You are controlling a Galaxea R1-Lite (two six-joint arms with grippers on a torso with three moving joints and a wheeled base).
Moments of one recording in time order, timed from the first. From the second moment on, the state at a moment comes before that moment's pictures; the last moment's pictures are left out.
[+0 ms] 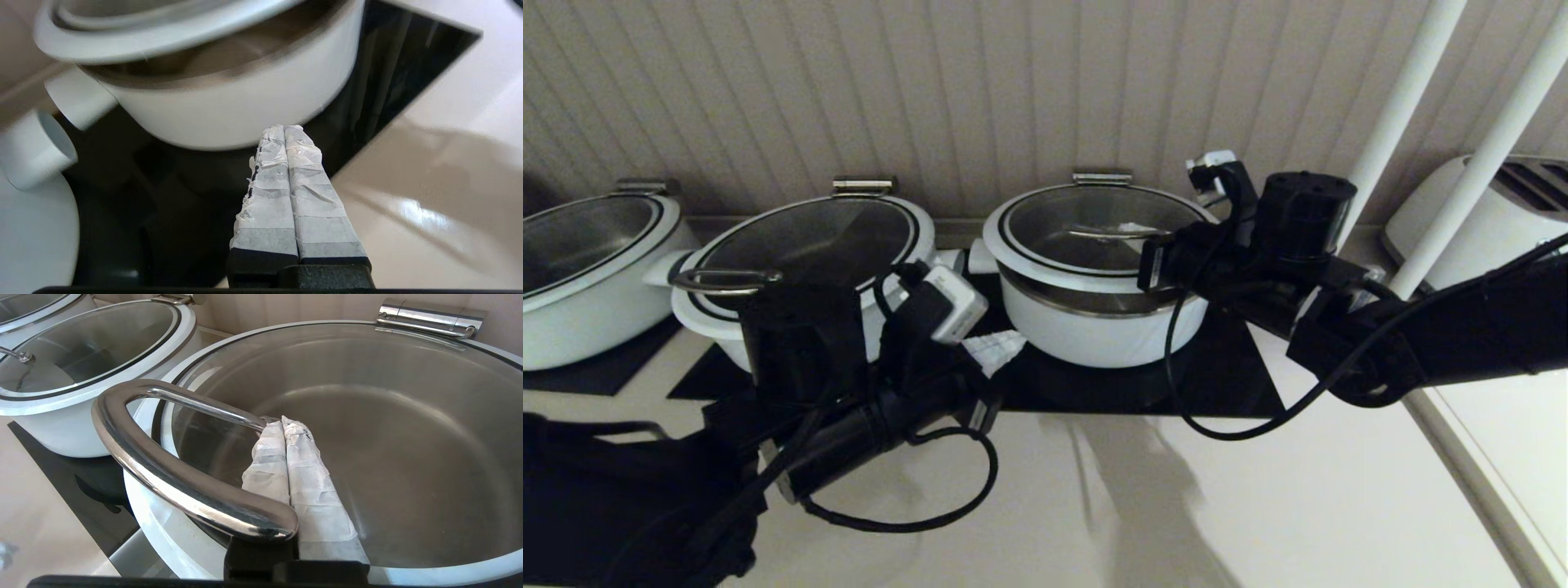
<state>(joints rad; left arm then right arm) -0.61 1.70 -0.61 -0.95 -0.08 0.26 0.50 1.98 -1.18 -0.86 0.13 0.05</state>
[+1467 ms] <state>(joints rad) -0.61 1.78 -0.76 -0.95 -0.08 0.25 0.50 1.98 -1.20 -0.86 0.13 0.05</state>
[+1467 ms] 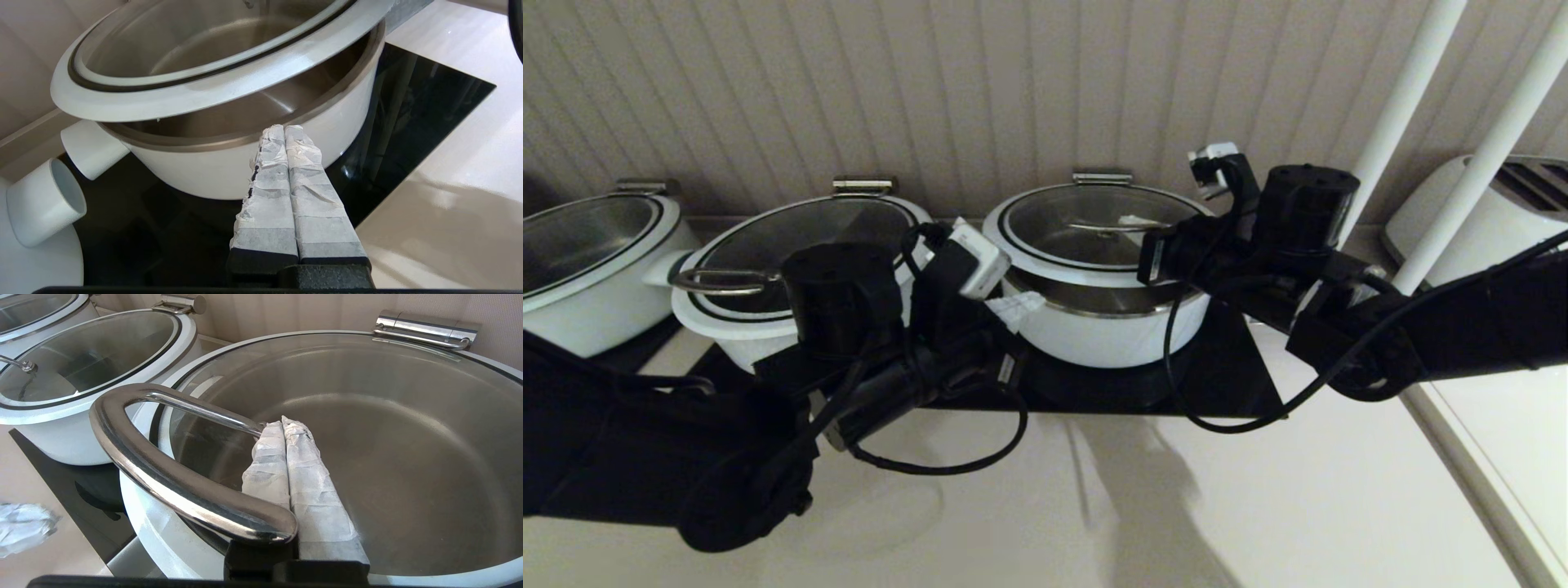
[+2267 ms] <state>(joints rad) -0.61 1.82 -0.80 -0.95 -0.07 0.25 0.50 1.98 -1.24 -0.84 0.13 0.05</state>
